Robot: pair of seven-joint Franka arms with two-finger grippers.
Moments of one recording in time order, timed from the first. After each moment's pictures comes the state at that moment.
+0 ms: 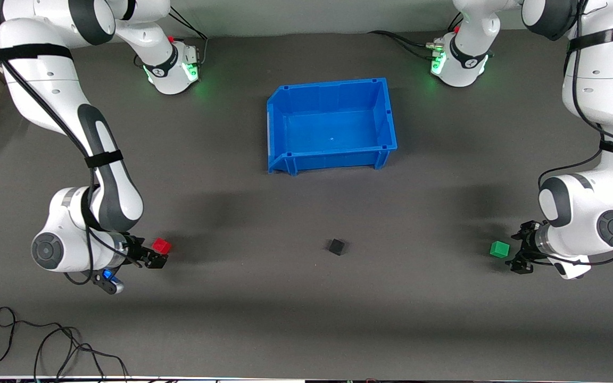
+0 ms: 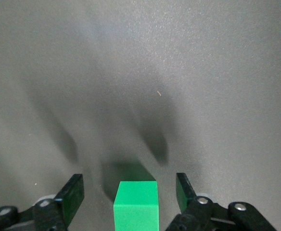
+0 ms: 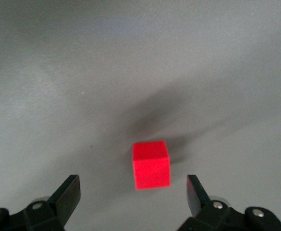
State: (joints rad) left arm 0.07 0.70 0.03 -1.69 -0.09 2.34 -1.02; right arm 0.06 0.72 -0.02 -1.51 0.09 2.05 0.58
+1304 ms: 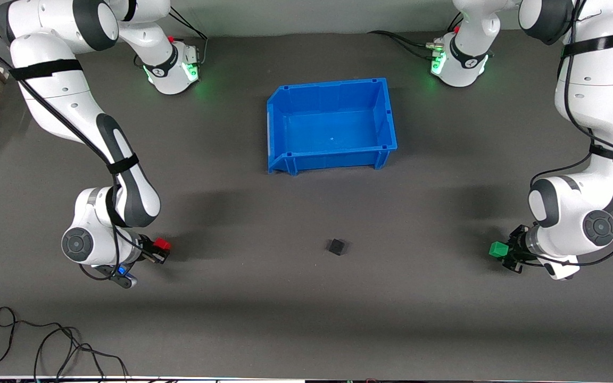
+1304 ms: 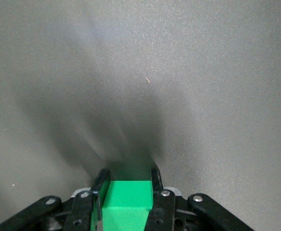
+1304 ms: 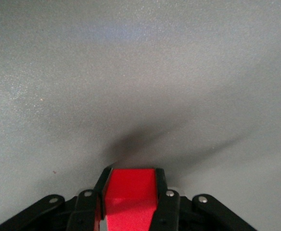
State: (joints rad) left arm 0.06 0.71 0.02 -1.70 -0.09 2.39 -1.03; right arm 0.07 0.74 -0.02 -1.62 0.04 2.21 0.58
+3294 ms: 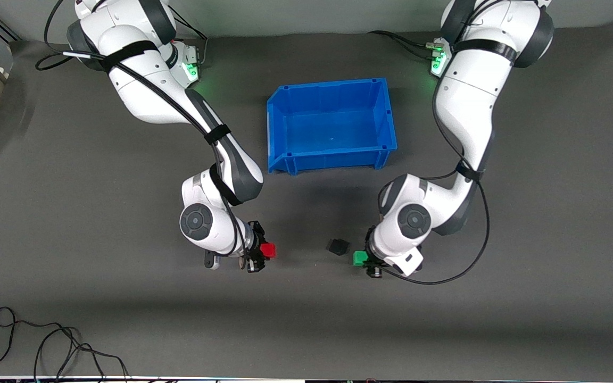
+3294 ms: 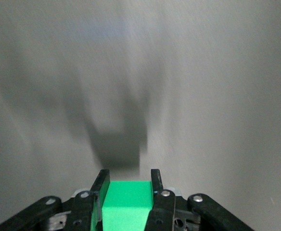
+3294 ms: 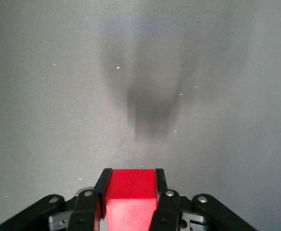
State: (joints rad) left arm -0.43 0.90 -0.07 -1.33 -0.09 2.41 -1.94; right arm 0.46 0.87 0.00 -1.29 0.23 2.26 1.88
